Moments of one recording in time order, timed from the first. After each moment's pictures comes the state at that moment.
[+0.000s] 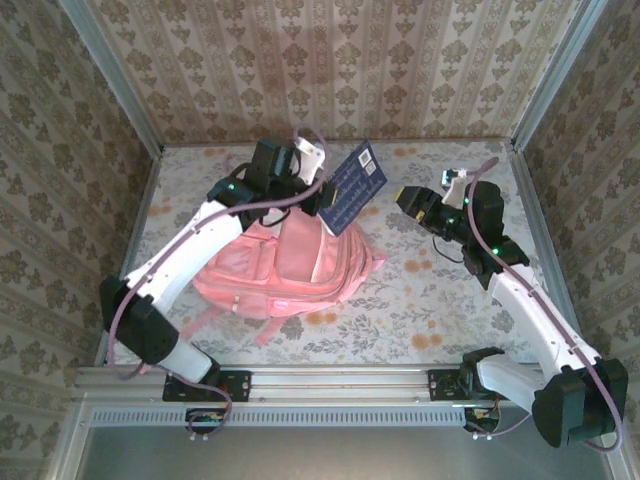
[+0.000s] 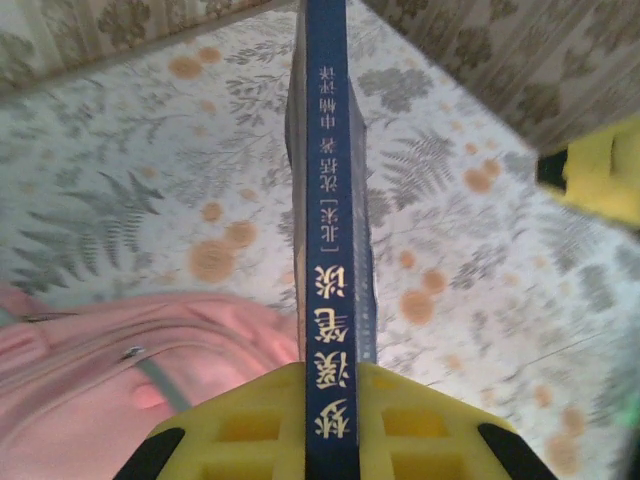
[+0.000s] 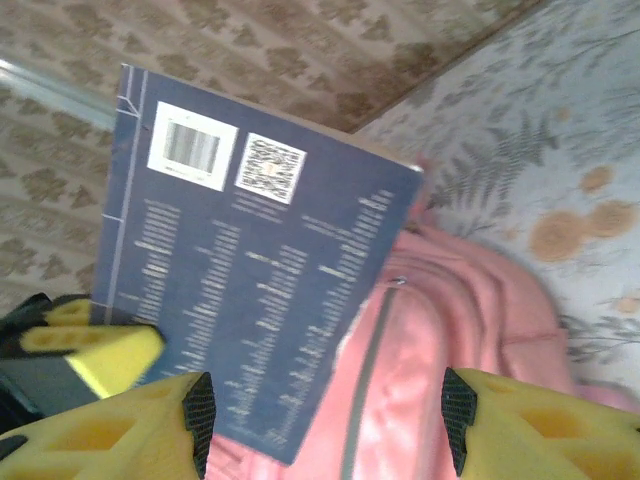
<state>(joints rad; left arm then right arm) -0.69 1.51 1.49 -0.59 0.29 -0.06 0.18 1.06 0.85 -0.09 -0.47 0.84</state>
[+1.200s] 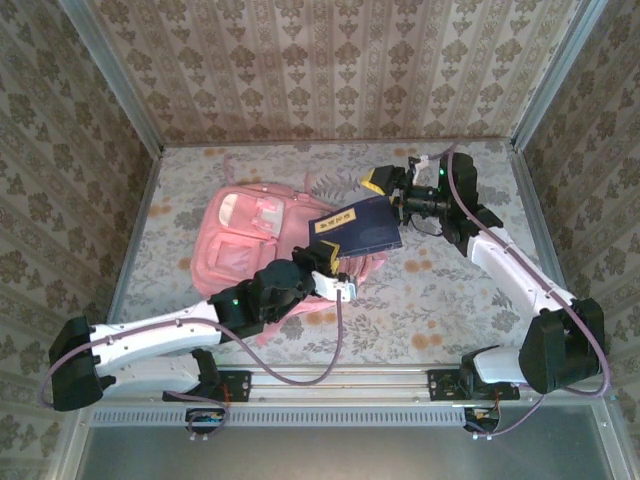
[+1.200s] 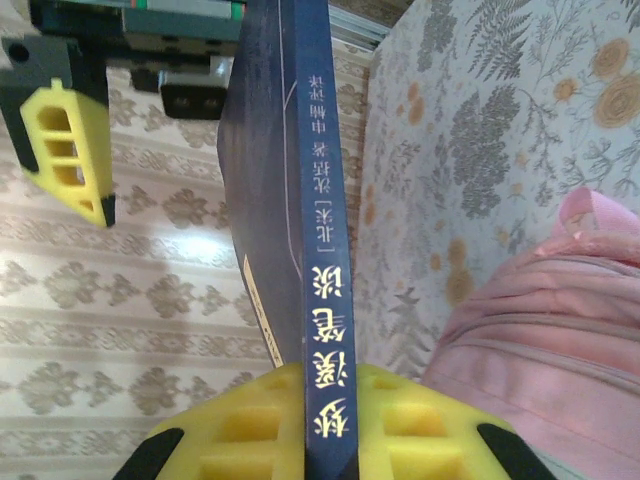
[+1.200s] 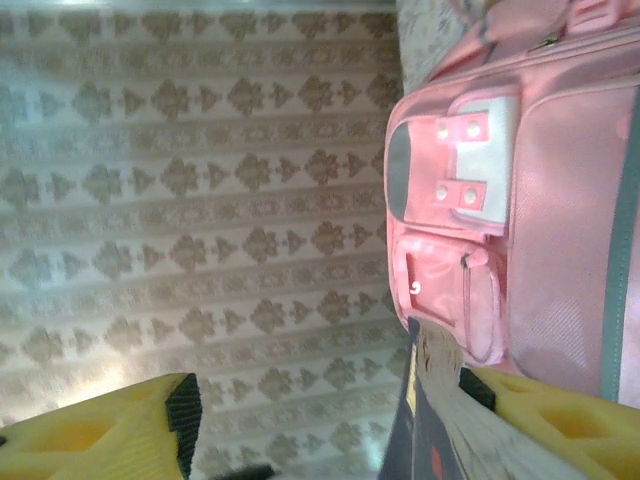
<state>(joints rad) -1.22 1.06 0.71 0.13 -0.44 1.17 0.25 1.34 1.04 0.02 -0.88 1.30</state>
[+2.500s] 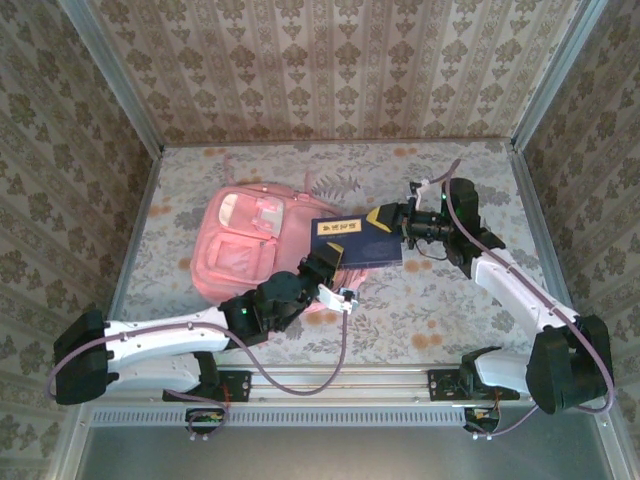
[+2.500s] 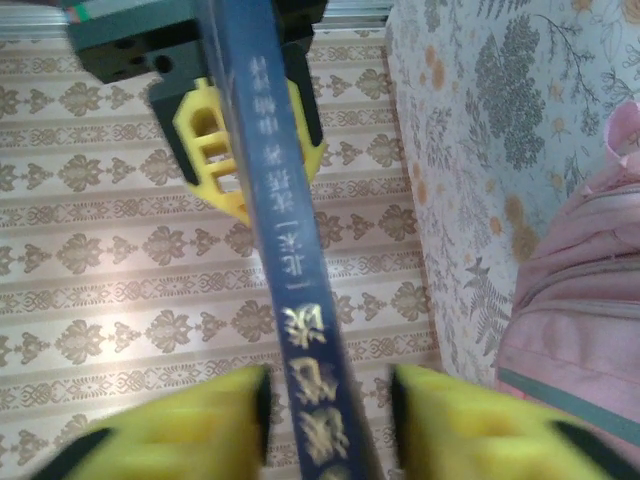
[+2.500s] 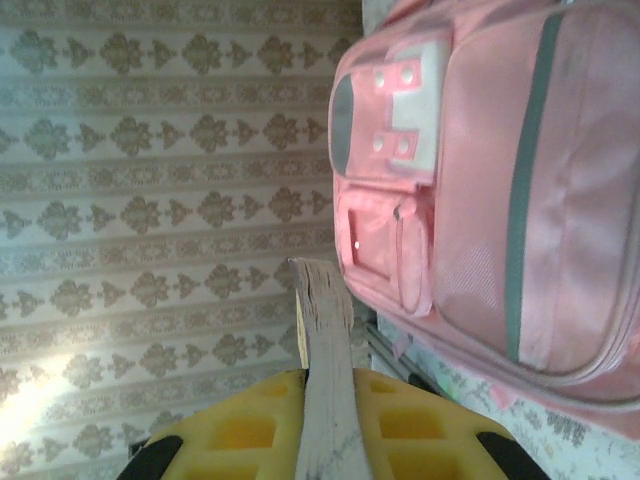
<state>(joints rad) -1.26 1.10 0.61 0.33 -0.51 1.49 0.25 1.23 0.83 0.03 -0.90 1.21</state>
